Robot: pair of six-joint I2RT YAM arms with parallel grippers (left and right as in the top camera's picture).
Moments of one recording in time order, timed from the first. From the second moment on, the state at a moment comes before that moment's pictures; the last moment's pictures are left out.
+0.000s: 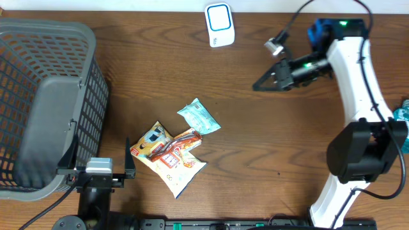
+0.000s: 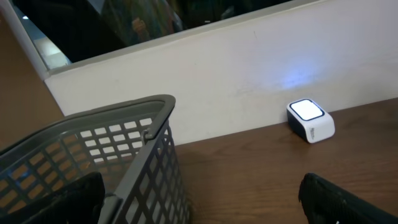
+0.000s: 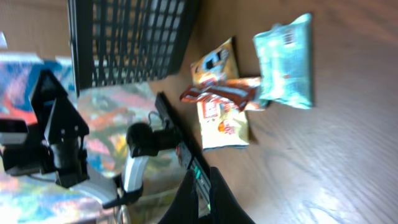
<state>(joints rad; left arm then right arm) -0.13 0.00 0.52 -0.46 -0.10 0.24 0.06 2.02 1.92 -1.70 -1.04 -0.50</state>
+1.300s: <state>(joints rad) -0.13 0.00 0.52 -0.46 -0.10 0.24 0.82 2.02 1.85 -1.22 -0.29 -0.24</state>
